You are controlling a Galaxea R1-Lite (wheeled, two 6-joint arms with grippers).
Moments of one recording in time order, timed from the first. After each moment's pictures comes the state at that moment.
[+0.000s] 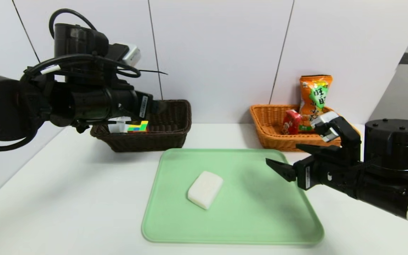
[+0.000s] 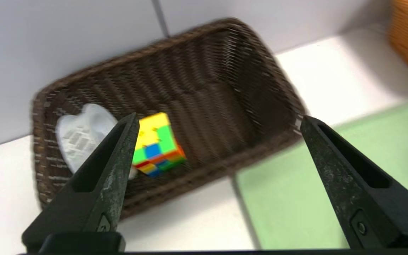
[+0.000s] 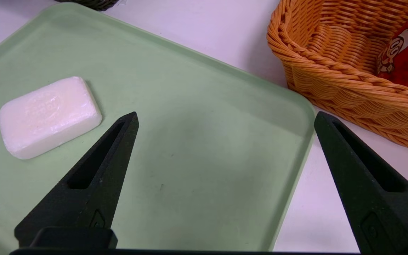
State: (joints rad) left arm -0.44 1.66 -1.29 -0.08 0.15 0.07; right arm 0.43 1.56 -0.54 -0.70 0.03 -0.05
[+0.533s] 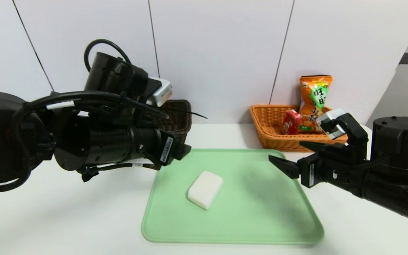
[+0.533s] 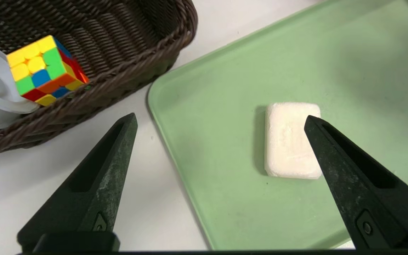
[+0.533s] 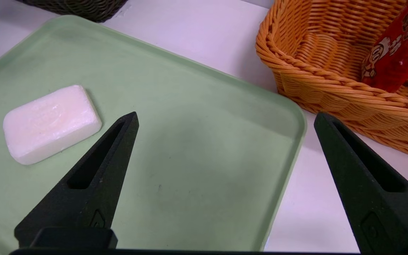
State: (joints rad) left arm -0.69 1.61 -1.20 0.12 0.24 -0.06; right arm 0.43 1.54 -0.54 -0.70 0.02 -0.04
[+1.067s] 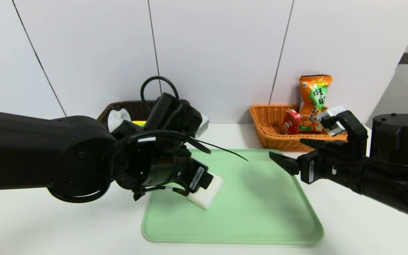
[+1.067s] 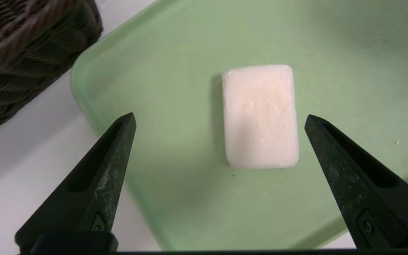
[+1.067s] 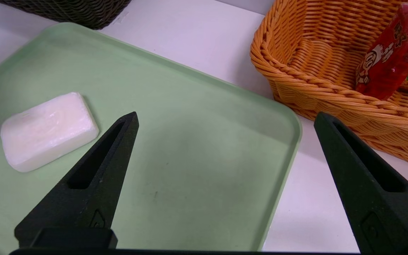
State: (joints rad) left arm -0.79 1.78 -1.22 0.13 0.24 -0.06; right arm 0.42 1.55 -0.56 -0.70 0.02 -0.04
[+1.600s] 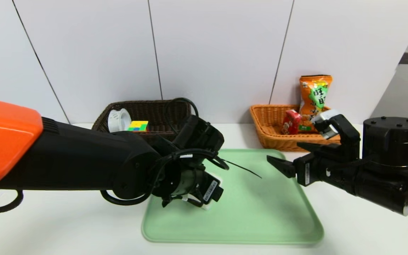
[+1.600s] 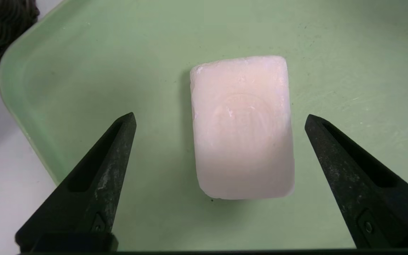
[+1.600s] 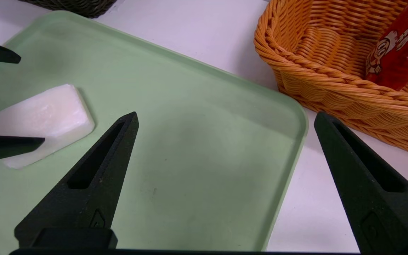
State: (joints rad) left arm -0.82 1.93 -1.26 0.13 0.24 -0.07; right arm 0.42 1.58 -0.56 -0.70 0.02 -0.04
